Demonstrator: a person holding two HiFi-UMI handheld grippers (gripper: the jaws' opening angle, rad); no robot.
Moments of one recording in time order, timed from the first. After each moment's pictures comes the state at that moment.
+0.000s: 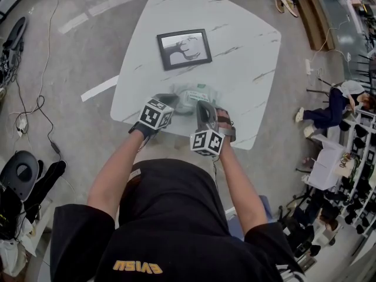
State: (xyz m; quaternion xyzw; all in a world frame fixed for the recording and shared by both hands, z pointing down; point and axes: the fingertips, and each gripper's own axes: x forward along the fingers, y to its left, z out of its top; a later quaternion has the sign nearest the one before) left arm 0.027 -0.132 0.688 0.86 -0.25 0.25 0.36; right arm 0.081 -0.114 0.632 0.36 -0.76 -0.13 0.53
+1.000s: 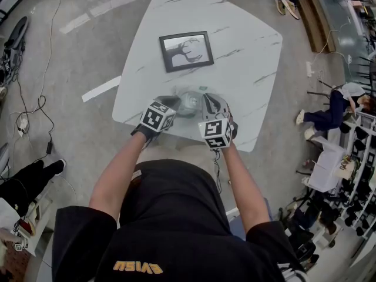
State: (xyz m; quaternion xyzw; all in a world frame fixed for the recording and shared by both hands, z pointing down) left arm 0.027 -0.131 0.687 0.86 -0.25 0.25 0.36; right arm 0.094 -0.153 0.613 0.44 -0.79 0.03 0.43
